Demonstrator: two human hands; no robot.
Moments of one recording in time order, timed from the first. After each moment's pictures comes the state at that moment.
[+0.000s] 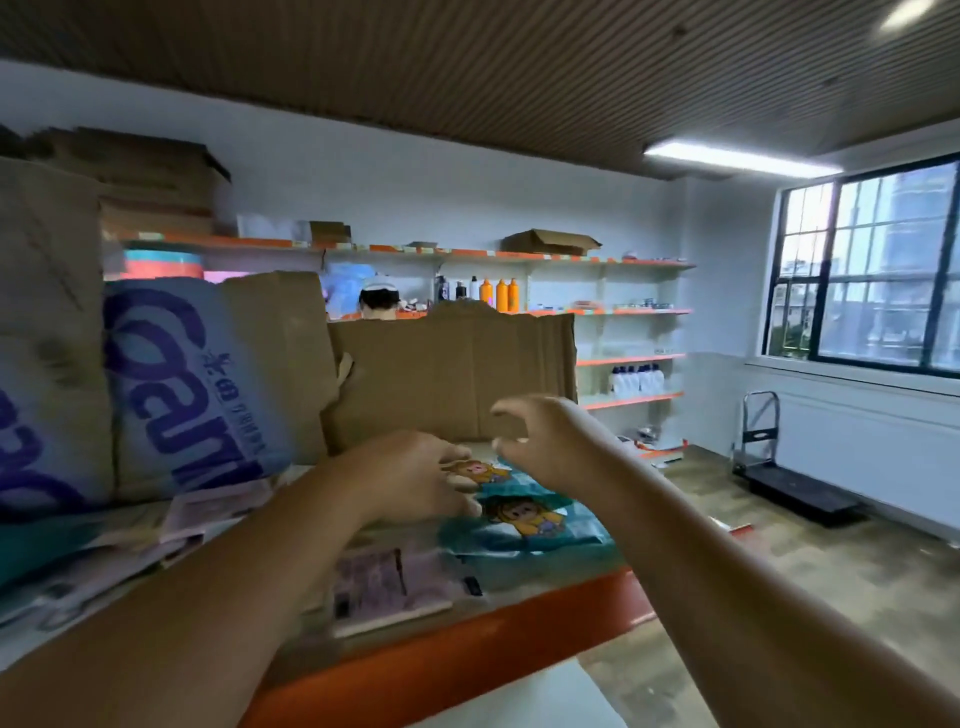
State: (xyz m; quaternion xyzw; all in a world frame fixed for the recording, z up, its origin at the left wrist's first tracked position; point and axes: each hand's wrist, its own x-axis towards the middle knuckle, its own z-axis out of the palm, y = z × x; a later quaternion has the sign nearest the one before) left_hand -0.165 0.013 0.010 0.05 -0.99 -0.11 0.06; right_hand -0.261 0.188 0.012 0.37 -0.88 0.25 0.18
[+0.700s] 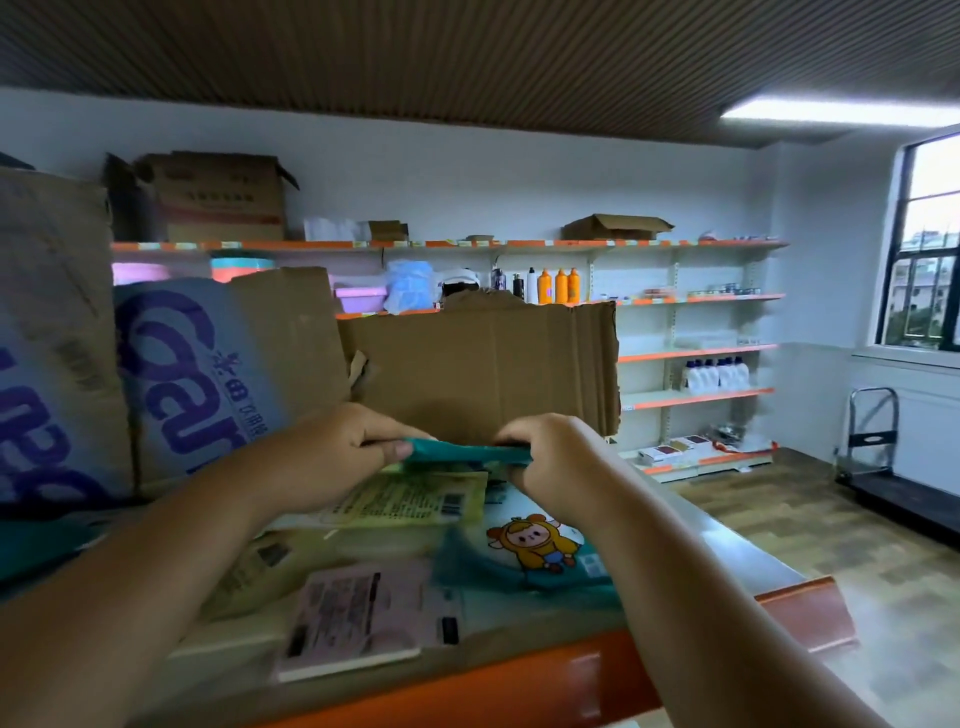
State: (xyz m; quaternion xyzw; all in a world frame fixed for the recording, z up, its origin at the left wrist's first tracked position) left_hand -0.146 -0.019 0.025 0.08 -0.97 -0.18 0.17; right_hand -0.295 0.182 -0.010 0.43 -0.84 0.30 0.12
